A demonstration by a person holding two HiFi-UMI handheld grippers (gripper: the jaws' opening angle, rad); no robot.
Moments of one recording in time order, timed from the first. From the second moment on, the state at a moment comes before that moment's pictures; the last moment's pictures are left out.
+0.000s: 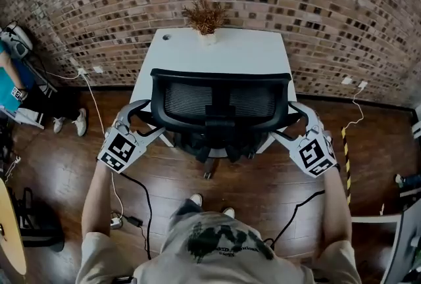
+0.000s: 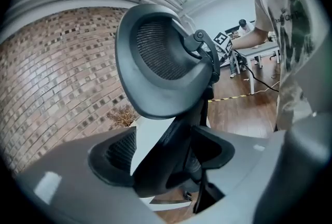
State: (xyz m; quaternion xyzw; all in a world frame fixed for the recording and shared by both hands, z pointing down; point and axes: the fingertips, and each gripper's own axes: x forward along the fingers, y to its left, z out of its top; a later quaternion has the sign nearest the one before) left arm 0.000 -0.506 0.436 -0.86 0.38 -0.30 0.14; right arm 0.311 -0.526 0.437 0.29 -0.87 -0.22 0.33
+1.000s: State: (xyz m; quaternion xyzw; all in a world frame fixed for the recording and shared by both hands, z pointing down) left arm -0.017 -0.516 0.479 -0.76 0.38 -0.51 0.13; right arm 0.285 -0.542 0.478 0.24 -0.80 -0.34 0.42
